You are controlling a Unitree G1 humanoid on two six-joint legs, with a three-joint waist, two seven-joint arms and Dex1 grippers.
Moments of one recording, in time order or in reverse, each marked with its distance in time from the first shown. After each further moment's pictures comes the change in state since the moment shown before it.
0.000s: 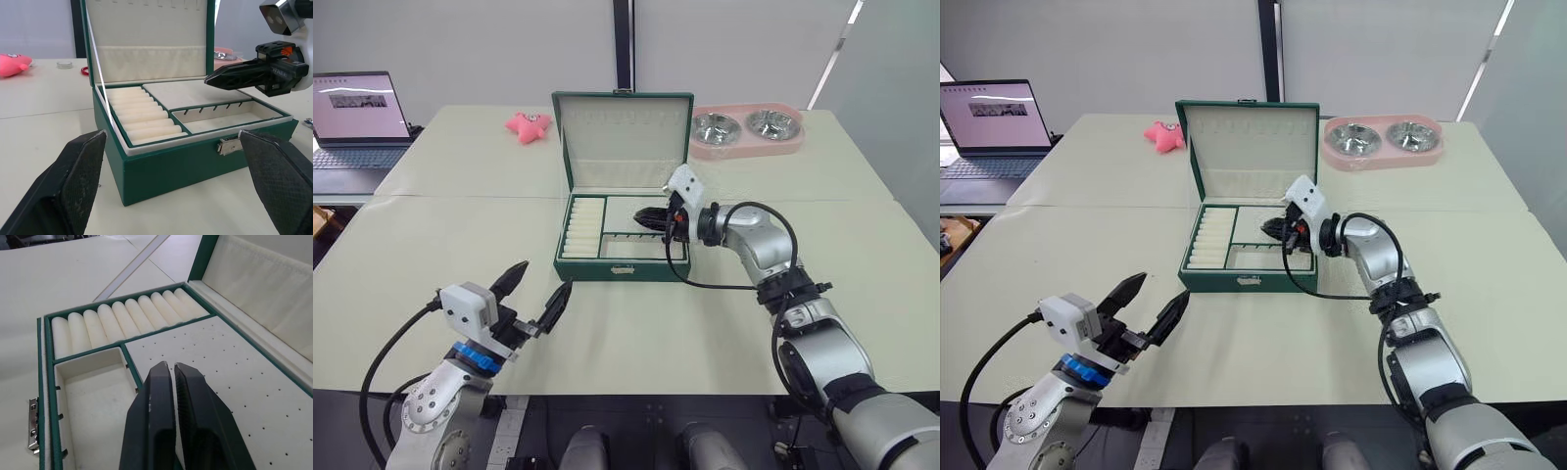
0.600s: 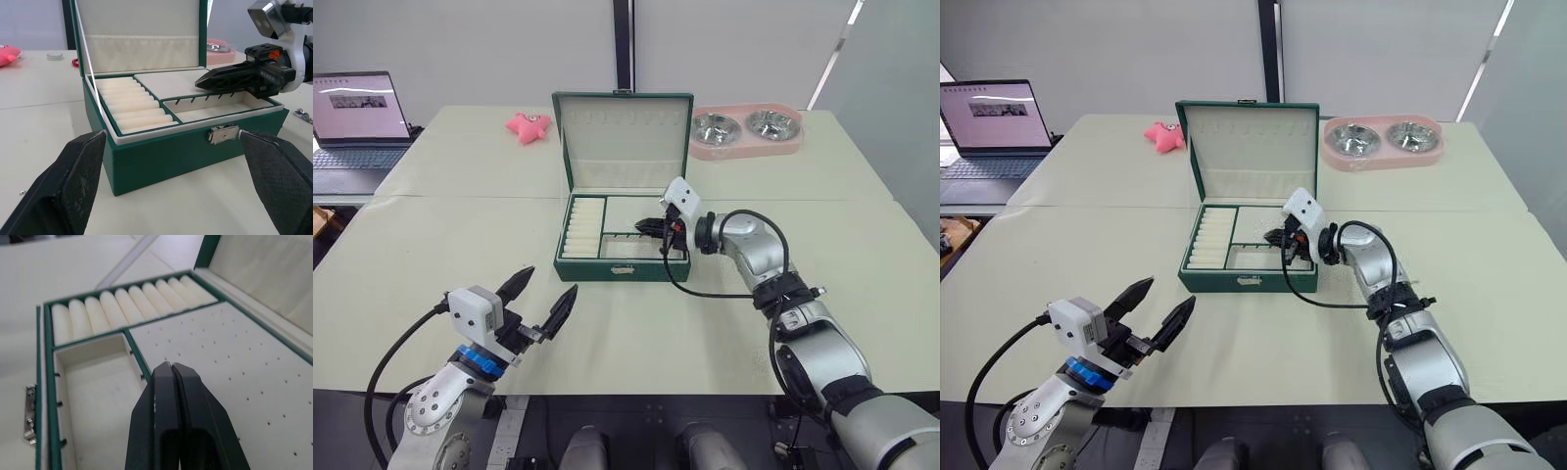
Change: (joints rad) left arm 0.008 0.009 -0.011 0.000 0.008 0.004 -0.019; right arm 0.042 0.017 -0.039 -0.013 0.048 -0.053 0.025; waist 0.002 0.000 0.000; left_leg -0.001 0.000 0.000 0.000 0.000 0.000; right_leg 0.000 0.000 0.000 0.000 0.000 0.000
